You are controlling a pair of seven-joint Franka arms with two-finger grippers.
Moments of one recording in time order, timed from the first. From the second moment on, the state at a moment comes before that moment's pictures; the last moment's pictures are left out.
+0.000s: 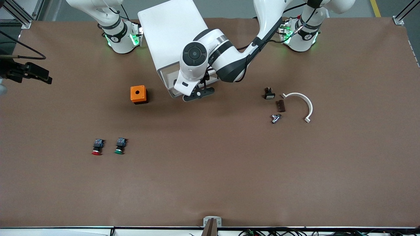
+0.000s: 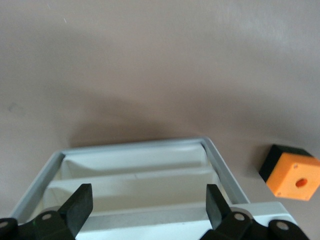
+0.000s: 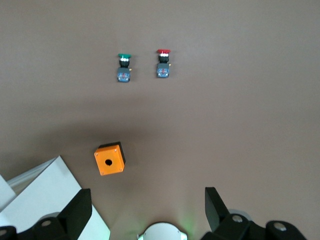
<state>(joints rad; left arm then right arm) -0.81 0.67 -0.17 -1.26 -0.22 1.89 -1.19 0.07 0.01 -0.10 -1.49 -0.01 1.40 0.03</state>
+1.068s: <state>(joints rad) -0.87 0.68 -0.17 -1.29 -0.30 1.89 -1.19 0.01 -0.13 -0.08 -1.62 0.05 1.46 0.03</state>
